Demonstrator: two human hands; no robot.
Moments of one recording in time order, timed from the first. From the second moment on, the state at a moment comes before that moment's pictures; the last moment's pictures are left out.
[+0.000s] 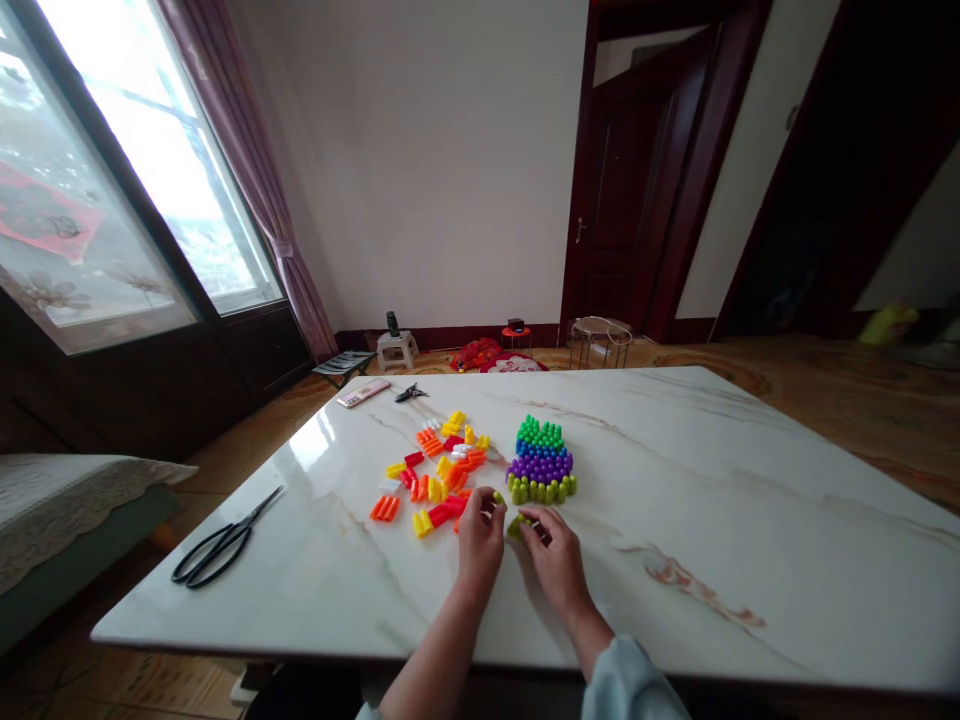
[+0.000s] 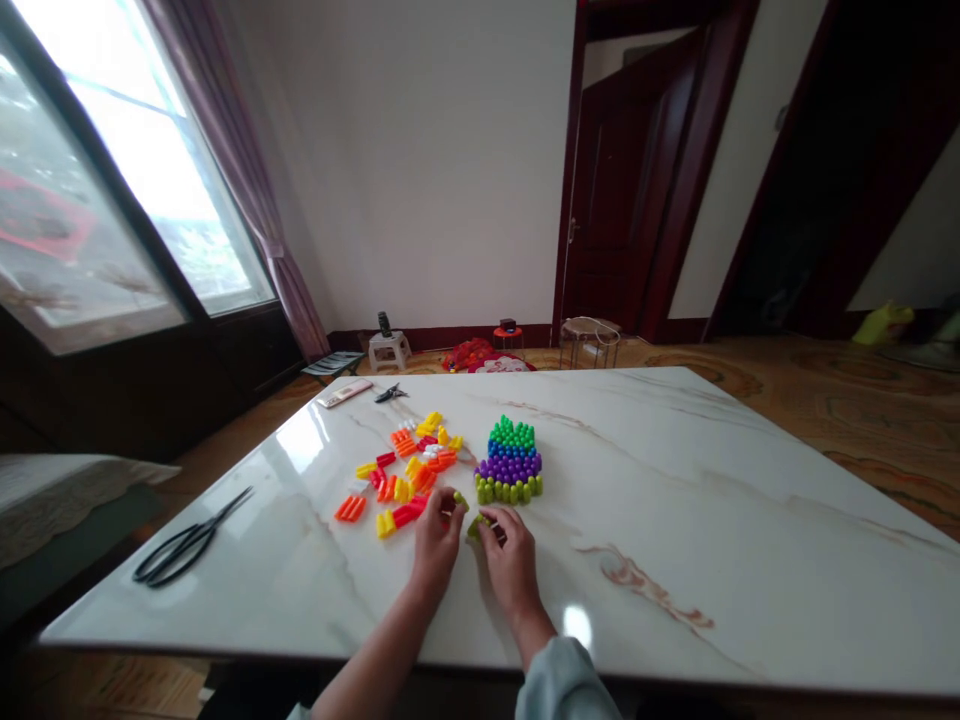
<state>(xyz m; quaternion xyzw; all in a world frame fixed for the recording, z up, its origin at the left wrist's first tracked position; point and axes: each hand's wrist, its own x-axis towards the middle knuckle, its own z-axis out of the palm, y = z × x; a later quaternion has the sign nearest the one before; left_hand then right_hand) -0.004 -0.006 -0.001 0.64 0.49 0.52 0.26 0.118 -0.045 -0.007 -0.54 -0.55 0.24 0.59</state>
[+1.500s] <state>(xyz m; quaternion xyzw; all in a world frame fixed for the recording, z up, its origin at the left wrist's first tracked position) 0.004 -0.006 0.000 0.72 0.53 0.40 0.19 0.139 -0.030 0.009 -0.79 -0.55 0.01 0.26</state>
